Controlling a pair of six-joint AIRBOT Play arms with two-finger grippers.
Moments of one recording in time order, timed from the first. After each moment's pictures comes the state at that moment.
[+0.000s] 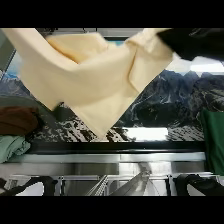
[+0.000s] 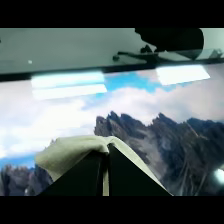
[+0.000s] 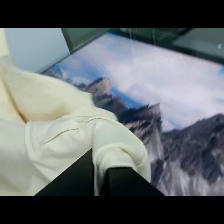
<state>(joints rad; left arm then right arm) 0.22 -1.34 1.94 0.82 -1.21 -1.19 0.11 -1.06 1.35 -0.57 0.98 0.88</state>
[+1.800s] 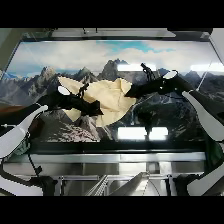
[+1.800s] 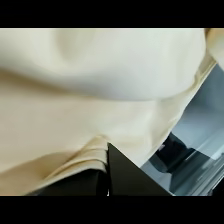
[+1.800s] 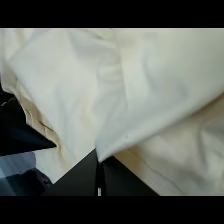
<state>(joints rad) -0.26 -1.74 1.16 0.65 -1.06 -1.25 0.13 -1.86 1.42 -0.49 1.11 0.96</state>
